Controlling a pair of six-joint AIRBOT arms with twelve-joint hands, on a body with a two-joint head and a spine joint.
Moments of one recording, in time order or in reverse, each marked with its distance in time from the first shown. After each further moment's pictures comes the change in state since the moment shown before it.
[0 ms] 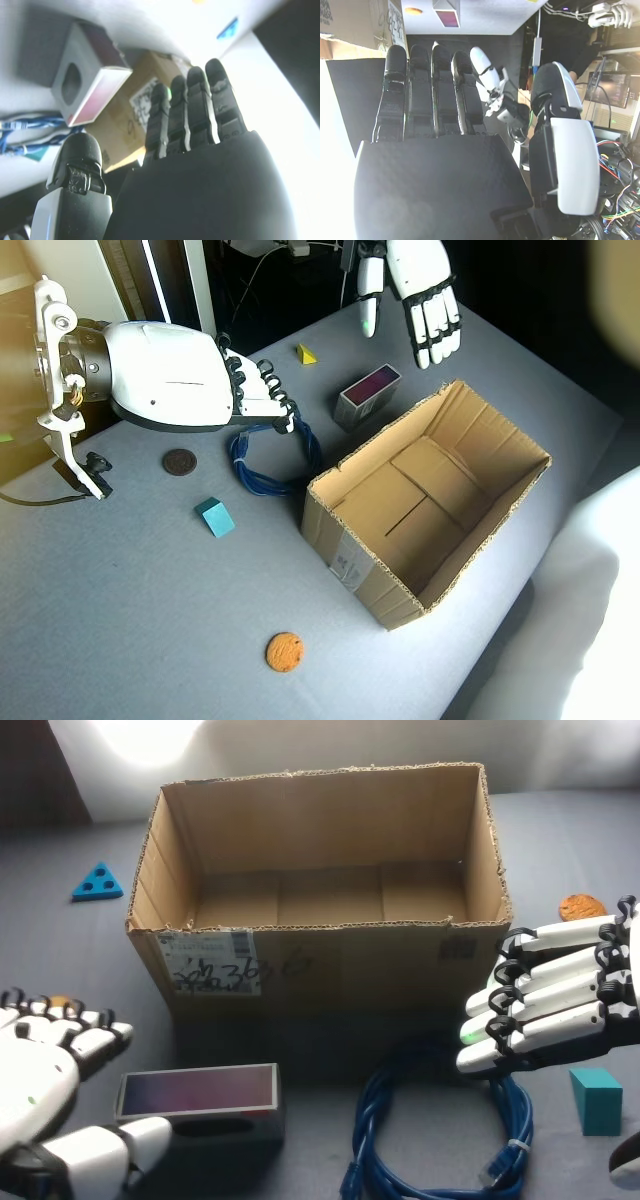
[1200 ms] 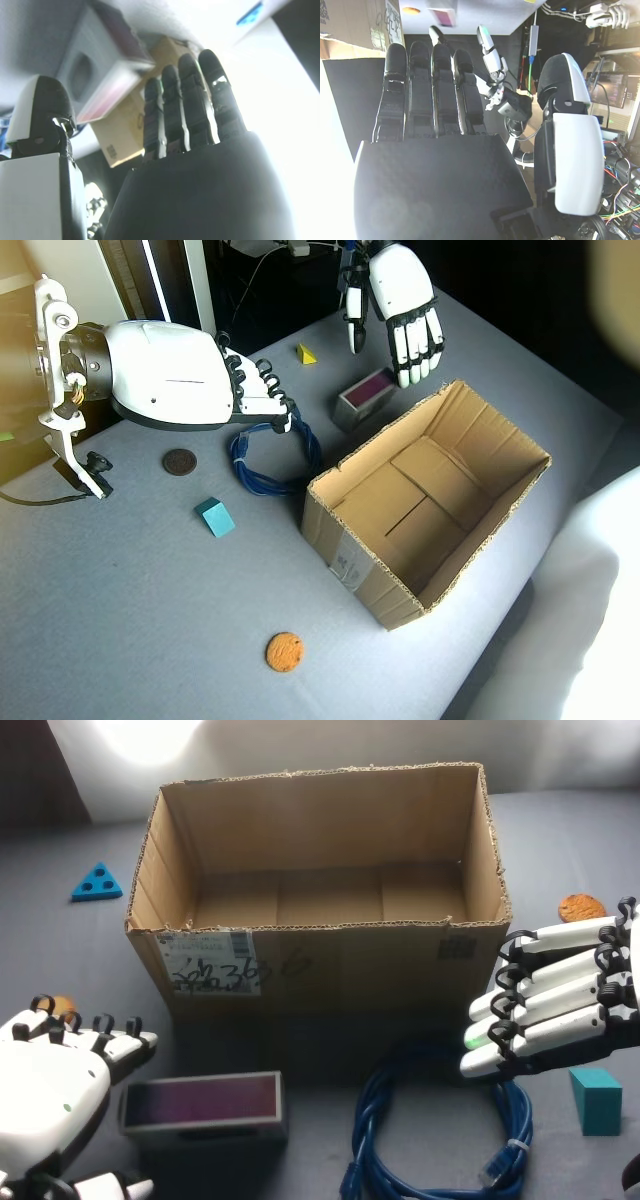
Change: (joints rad) left arm 0.013 -0.108 0.011 0.028 -0.139 -0.005; right arm 0.000 0.000 0.000 -0.006 0.004 -0.002
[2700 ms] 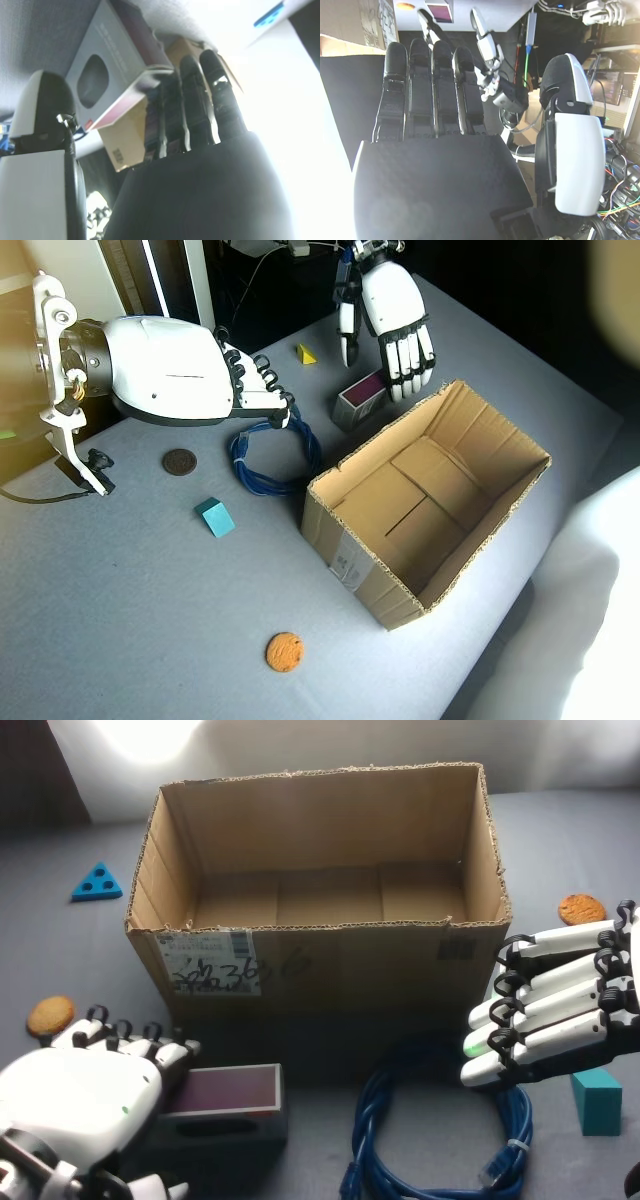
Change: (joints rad) left arm -0.011 -0.166 0.106 0.003 0.007 0.008; right arm 0.000 0.000 0.000 -0.002 0.023 0.000
